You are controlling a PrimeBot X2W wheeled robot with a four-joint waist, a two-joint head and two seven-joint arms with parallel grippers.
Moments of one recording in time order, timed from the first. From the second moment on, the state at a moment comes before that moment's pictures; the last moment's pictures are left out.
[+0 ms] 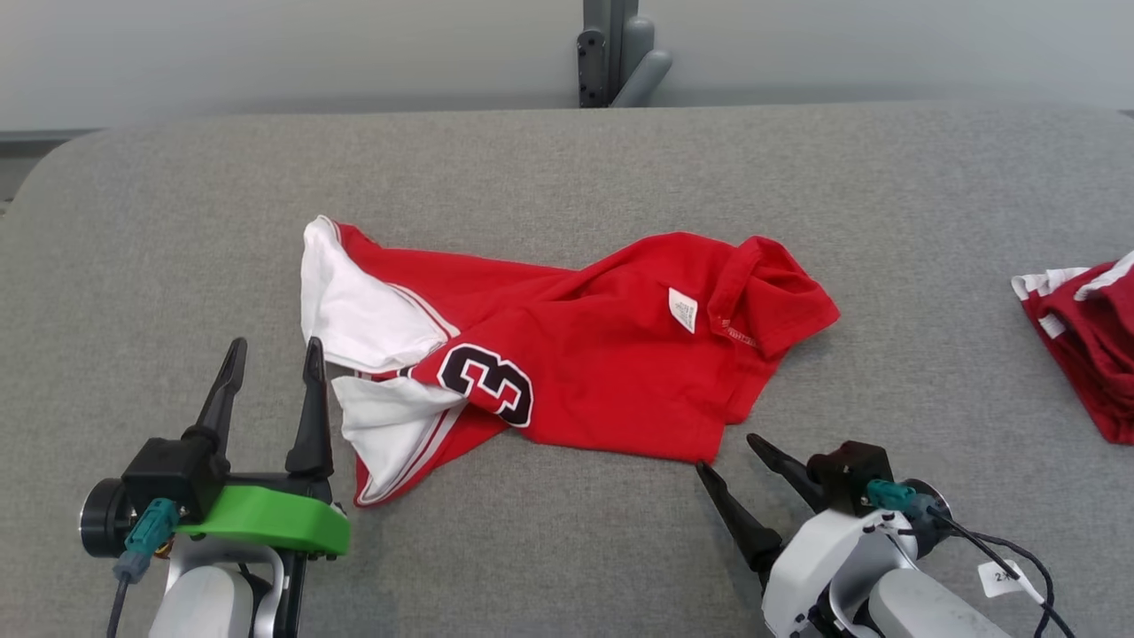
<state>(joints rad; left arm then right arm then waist) -0.15 0.19 -0.16 0.18 -0.32 -0.01 -0.24 -0.22 -0.26 0.56 0.36 0.46 0.13 -0.14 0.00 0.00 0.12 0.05</state>
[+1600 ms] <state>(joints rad) -0.20 0.15 -0.10 0.22 -0.28 -0.04 -0.26 -0.04 -0.34 0.45 0.26 0.54 0.13 -0.02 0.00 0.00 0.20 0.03</state>
